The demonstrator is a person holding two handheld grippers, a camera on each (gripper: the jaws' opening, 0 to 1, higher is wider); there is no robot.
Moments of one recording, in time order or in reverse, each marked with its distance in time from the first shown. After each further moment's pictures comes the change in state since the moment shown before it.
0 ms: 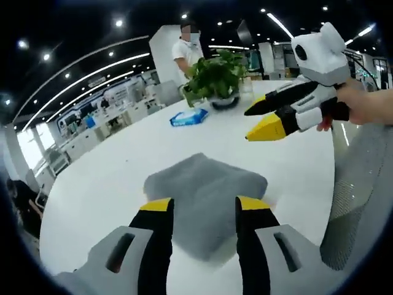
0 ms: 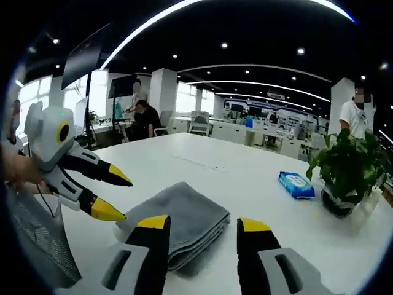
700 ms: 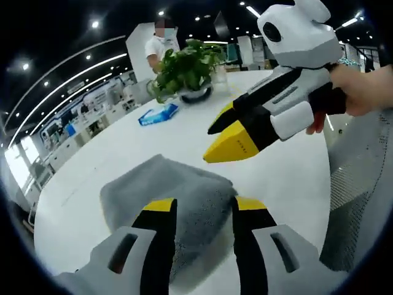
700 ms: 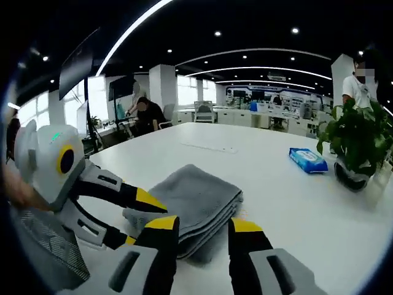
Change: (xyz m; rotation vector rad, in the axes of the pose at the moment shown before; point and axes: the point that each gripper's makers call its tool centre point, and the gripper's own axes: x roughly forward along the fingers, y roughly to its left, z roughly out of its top) left arm 0.053 -0.074 -0.004 0.126 0.034 -0.163; right arm 0.012 0.006 -0.032 0.137 0.107 0.069
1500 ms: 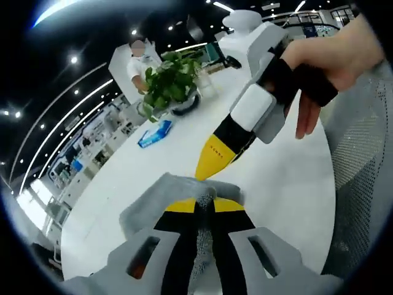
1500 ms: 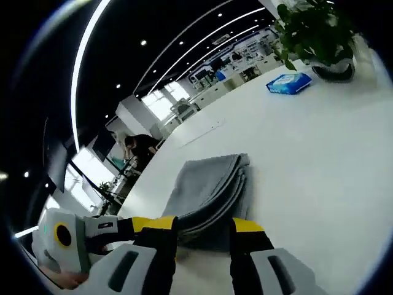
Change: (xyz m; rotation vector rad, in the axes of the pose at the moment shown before) left arm -0.022 -0.006 0.020 0.229 -0.061 0.039; right arm -0.002 0.008 -0.023 0.712 0.033 0.152
